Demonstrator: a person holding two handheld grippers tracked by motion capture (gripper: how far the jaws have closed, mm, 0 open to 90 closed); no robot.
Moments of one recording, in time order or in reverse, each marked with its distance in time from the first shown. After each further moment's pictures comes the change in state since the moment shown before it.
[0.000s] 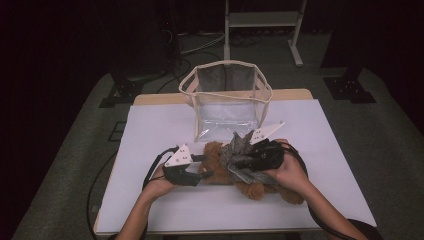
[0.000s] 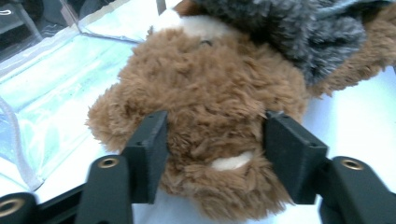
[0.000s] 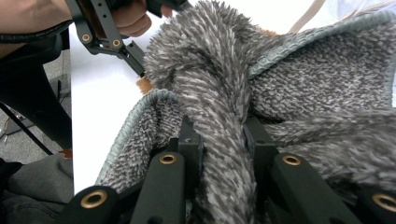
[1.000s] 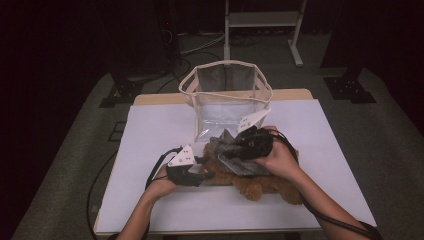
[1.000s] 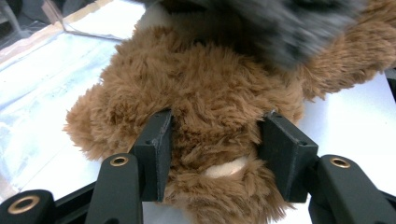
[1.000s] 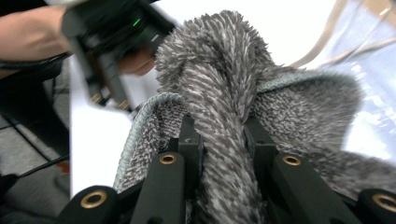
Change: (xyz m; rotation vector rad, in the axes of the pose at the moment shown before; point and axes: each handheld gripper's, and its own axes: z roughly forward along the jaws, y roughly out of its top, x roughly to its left) left arm -0.001 0.000 0.007 0.000 -0.048 -0.004; right arm 0.003 0.049 0.003 0.023 -0.011 -0.052
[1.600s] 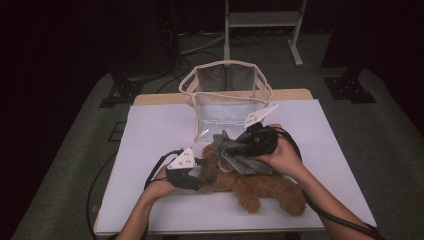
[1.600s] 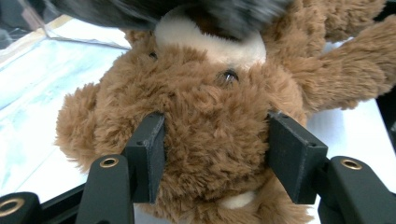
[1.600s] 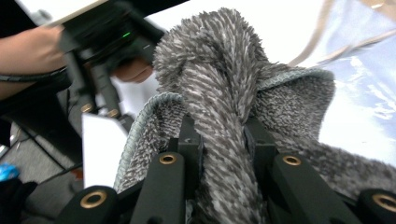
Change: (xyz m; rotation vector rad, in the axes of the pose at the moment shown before) left arm -0.006 0.003 -0.003 0.005 -0.037 0.044; right arm -0.011 -0.005 -0.010 -0.030 0.036 0.066
